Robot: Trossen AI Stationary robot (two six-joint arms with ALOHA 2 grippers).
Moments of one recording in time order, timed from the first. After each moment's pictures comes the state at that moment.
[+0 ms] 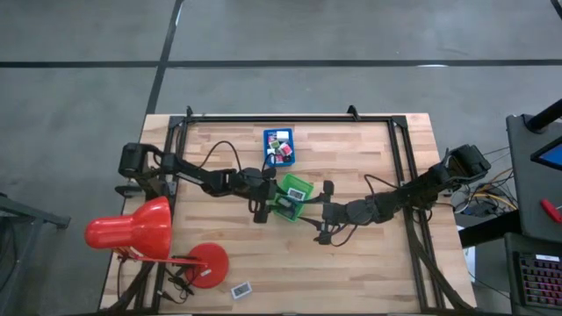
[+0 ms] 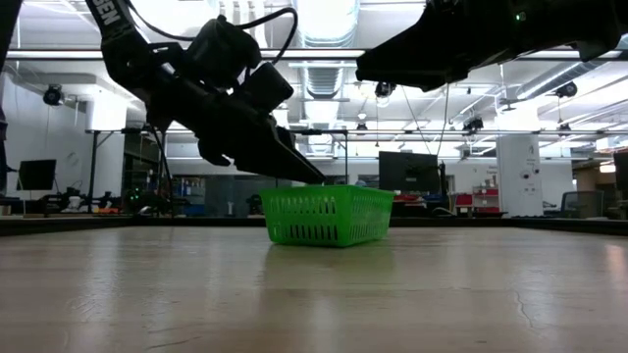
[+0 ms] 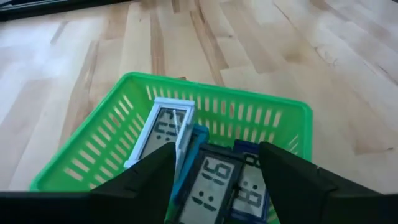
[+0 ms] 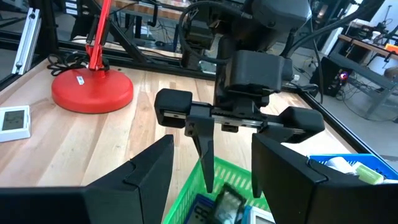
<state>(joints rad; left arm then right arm) 0.04 1.75 0.69 0.52 0.17 0.19 0.36 1.52 0.61 0.69 0.50 -0.06</state>
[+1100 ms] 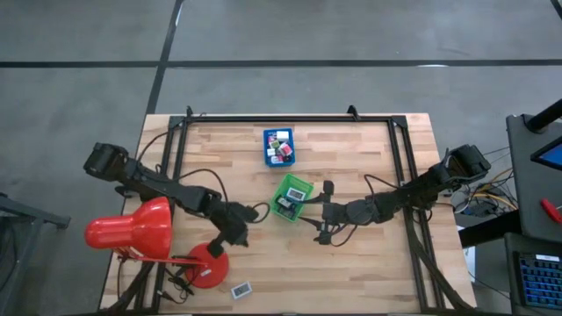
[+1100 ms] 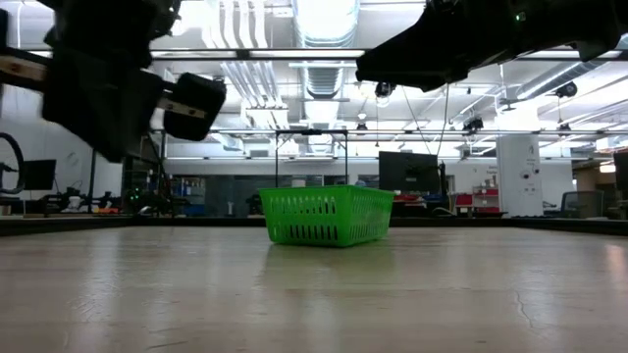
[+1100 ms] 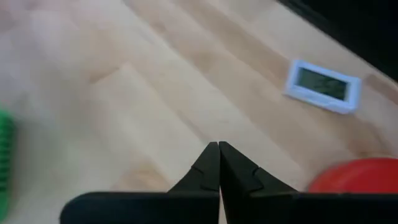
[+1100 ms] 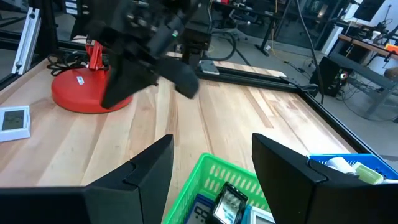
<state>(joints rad) -0.30 1.45 0.69 -0.13 0.32 0.34 0.36 1.52 0.61 0.68 0.50 -0.06</state>
